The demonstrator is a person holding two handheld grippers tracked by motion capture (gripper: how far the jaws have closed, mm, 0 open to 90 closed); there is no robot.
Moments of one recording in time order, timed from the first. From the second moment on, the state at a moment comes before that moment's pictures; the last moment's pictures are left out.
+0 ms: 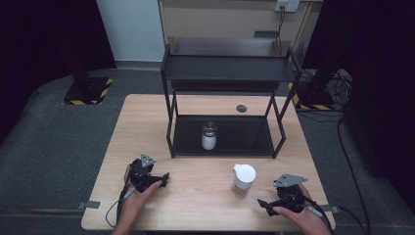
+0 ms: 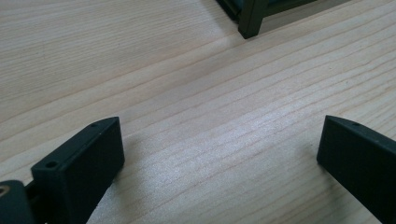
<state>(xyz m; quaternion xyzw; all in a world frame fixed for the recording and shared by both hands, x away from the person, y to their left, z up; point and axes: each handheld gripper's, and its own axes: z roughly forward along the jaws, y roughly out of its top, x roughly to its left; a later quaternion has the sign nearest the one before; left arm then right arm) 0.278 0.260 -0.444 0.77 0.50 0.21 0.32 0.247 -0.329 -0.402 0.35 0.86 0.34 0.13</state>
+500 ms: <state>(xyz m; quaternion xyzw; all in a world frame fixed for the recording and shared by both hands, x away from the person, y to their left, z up) 0.277 0.260 -0.444 0.77 0.50 0.21 0.32 0.248 -0.311 -0.403 0.33 0.86 0.37 0.11</state>
